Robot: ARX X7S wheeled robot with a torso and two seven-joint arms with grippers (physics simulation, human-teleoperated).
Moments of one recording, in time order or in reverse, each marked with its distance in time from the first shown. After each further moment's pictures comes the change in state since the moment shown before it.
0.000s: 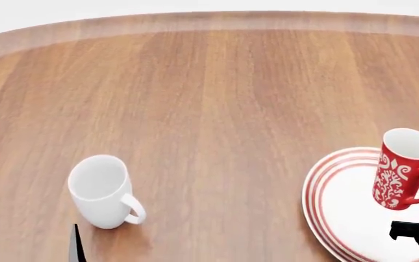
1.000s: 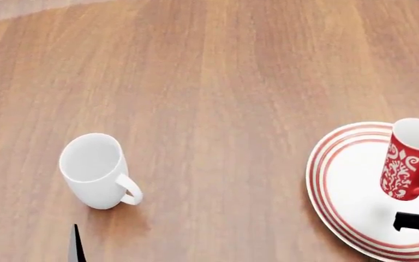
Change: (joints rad) left arm -0.005 -0.002 0.008 -0.009 -0.002 0.017 -0.004; right arm 0.002 -0.009 0.022 -0.006 -0.009 -0.028 0.039
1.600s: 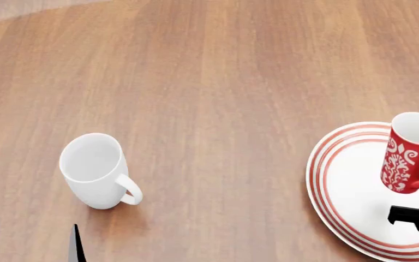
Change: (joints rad) left arm -0.002 -0.002 0.005 -0.002 -0.001 0.004 -0.002; right arm 0.030 -0.043 -0.010 0.042 -0.050 -0.040 0.030
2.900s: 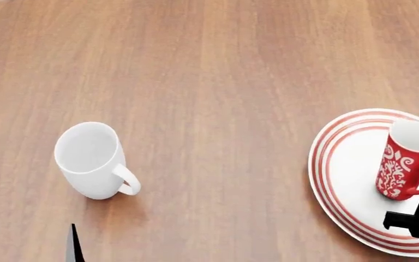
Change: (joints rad) left arm -0.010 0.001 0.007 -0.024 0.008 0.045 -0.016; right arm 0.003 -0.053 0.006 0.094 -0.027 -0.059 -0.031
